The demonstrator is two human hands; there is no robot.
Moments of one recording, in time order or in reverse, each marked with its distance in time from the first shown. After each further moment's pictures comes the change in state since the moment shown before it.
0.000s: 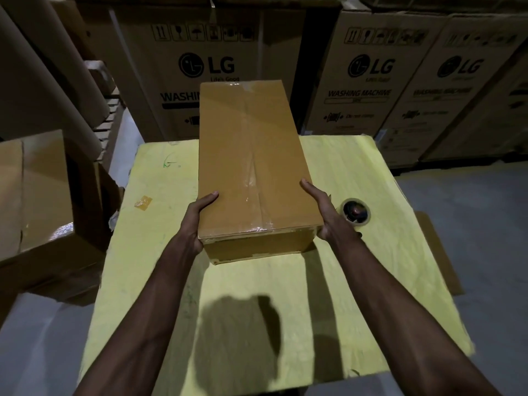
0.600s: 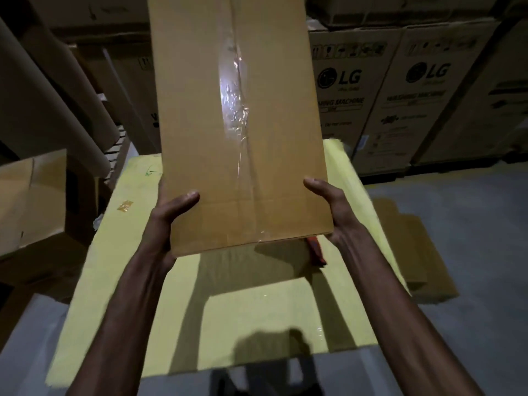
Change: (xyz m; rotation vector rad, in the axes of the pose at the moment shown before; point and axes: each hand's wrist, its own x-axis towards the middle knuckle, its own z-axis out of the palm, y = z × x) left_hand -0.172 -0.059 0.136 0.238 0.009 0.464; right_hand -0.164 -0.048 -0.119 0.091 -0.253 -0.258
